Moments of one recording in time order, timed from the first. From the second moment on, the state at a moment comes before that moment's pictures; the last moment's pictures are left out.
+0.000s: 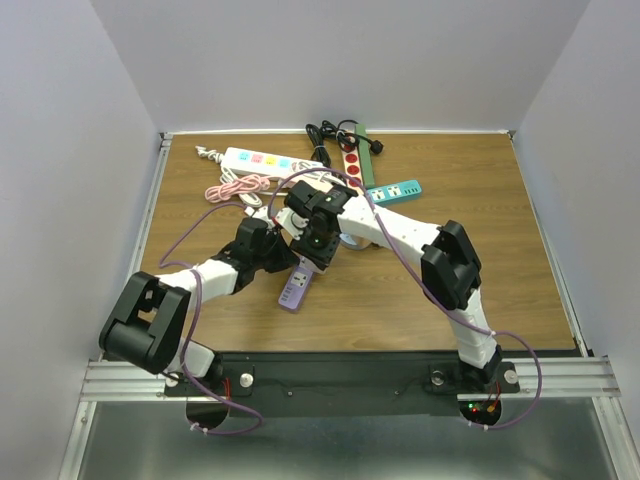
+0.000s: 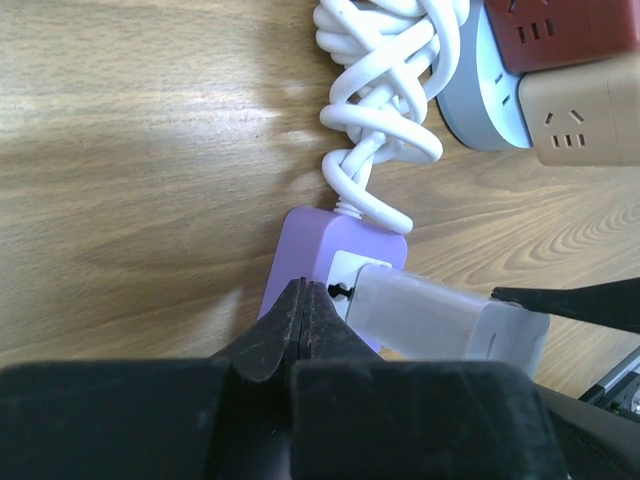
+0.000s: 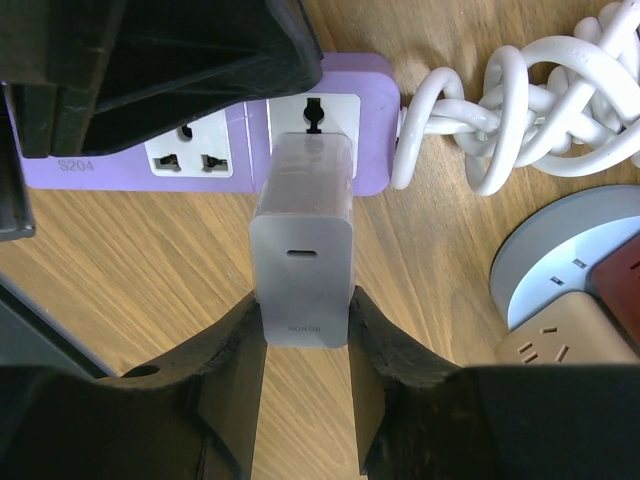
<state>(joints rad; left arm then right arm) -0.44 1.42 0.54 0.18 0.20 -0.66 0.89 2.12 1.87 -1.03 -0.12 -0.26</state>
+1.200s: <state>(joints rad) -0.45 1.33 0.51 0.11 0.10 -0.66 0.93 1.87 1.72 -0.79 0.17 -0.02</state>
